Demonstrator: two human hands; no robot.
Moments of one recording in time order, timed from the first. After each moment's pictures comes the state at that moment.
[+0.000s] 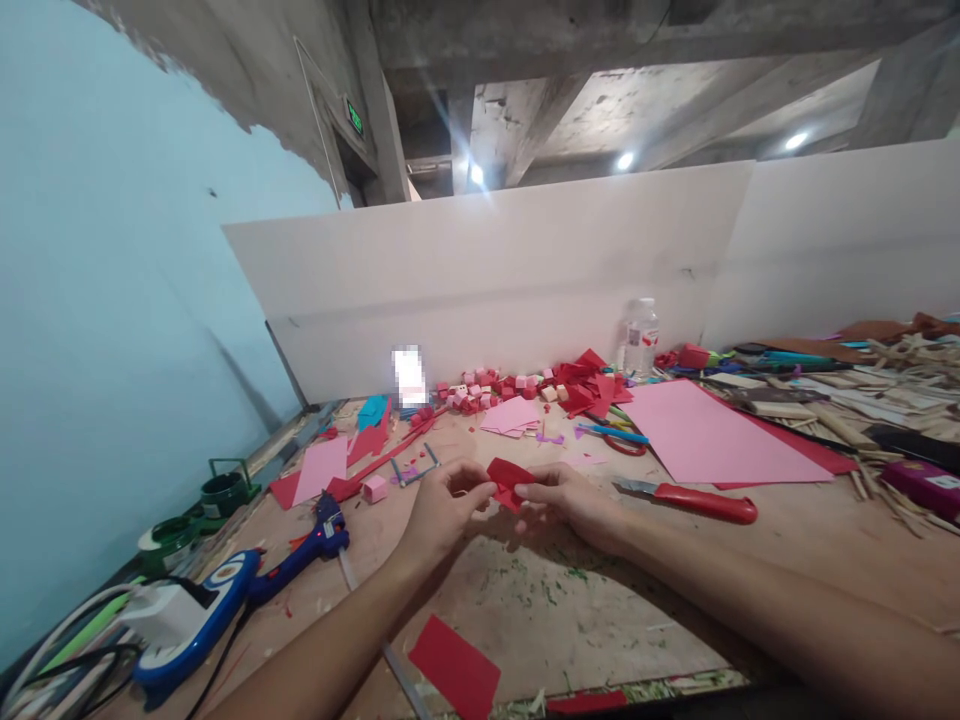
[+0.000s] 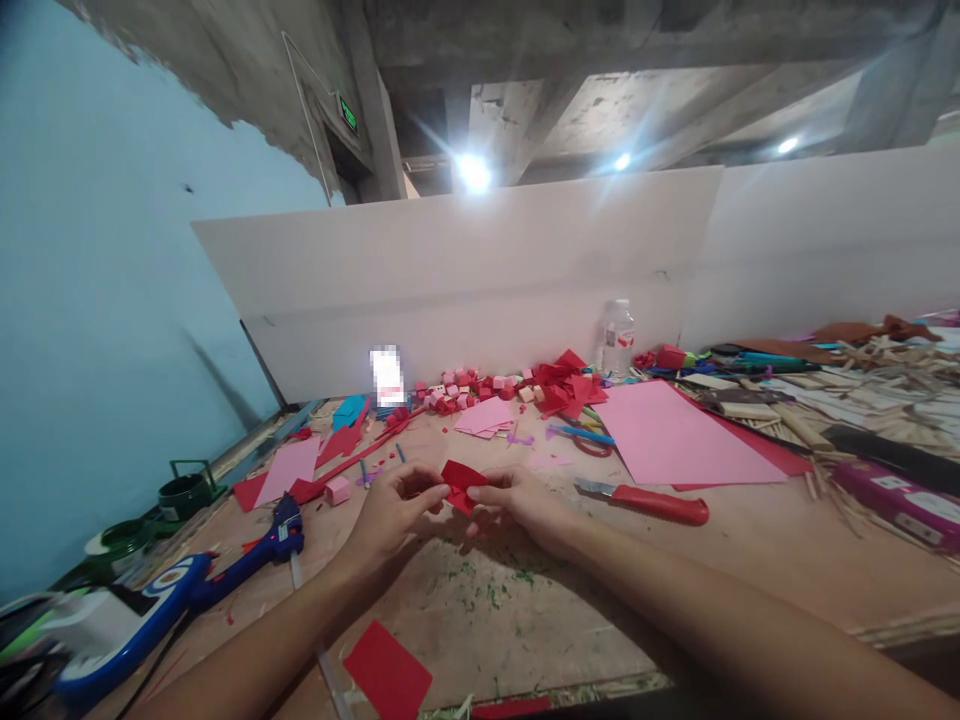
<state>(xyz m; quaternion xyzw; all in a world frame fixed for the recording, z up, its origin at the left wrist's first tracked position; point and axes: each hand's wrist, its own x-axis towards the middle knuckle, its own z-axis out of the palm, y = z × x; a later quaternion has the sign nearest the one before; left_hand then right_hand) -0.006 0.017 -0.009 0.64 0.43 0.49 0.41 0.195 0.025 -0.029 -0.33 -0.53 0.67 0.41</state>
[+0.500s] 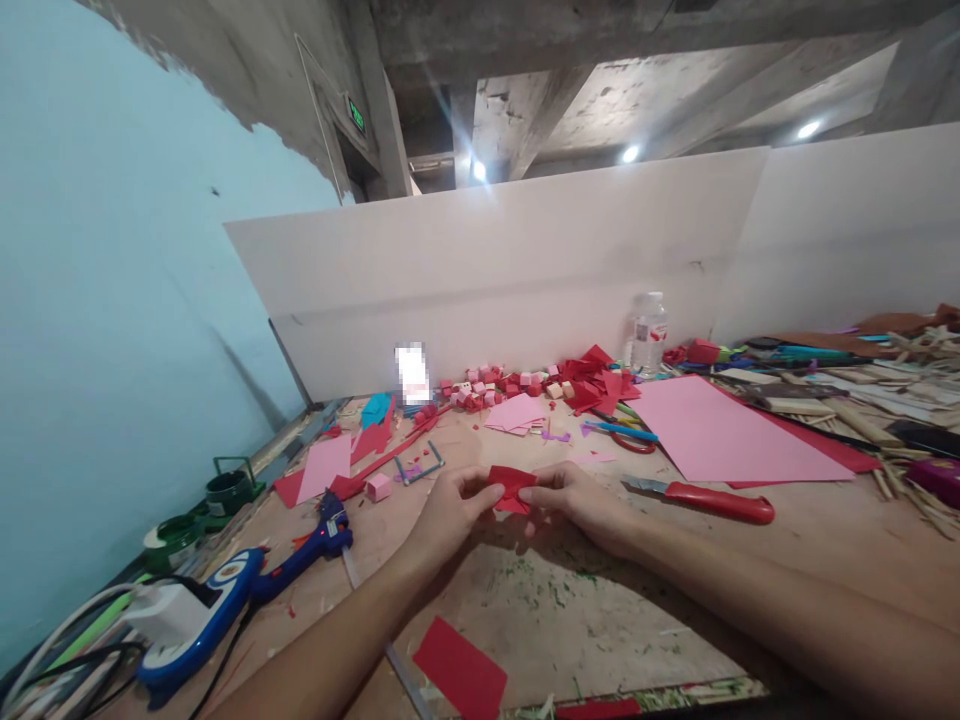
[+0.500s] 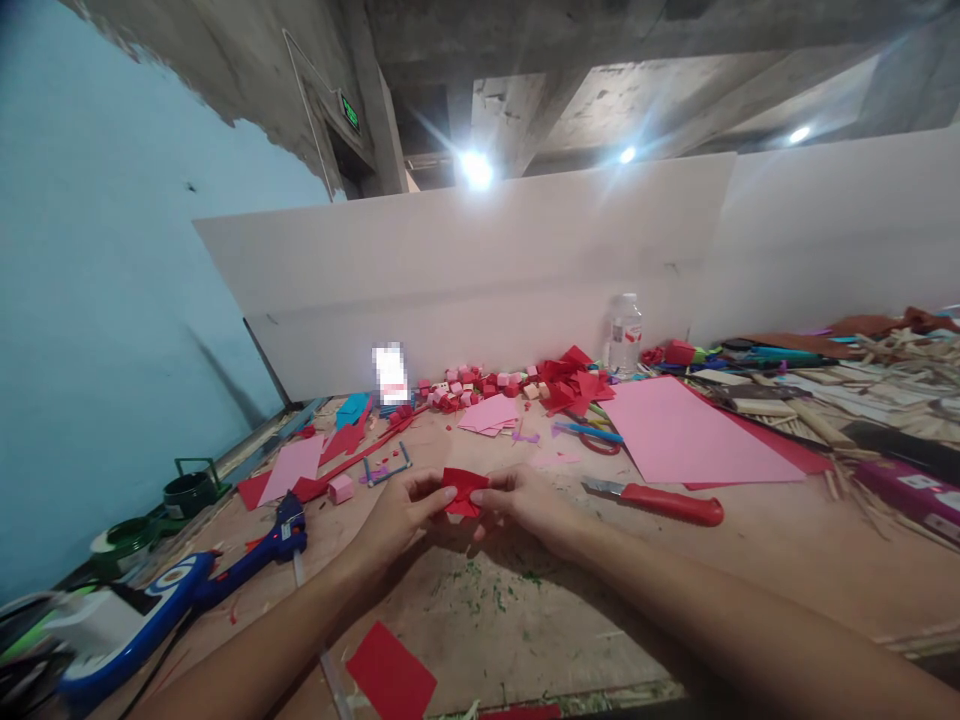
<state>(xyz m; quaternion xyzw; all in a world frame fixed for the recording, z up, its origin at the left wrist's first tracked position) -0.005 0.016 -0.010 0.63 0.42 0.44 0.48 0.194 0.020 -0.023 -0.36 -0.58 0.63 0.38</state>
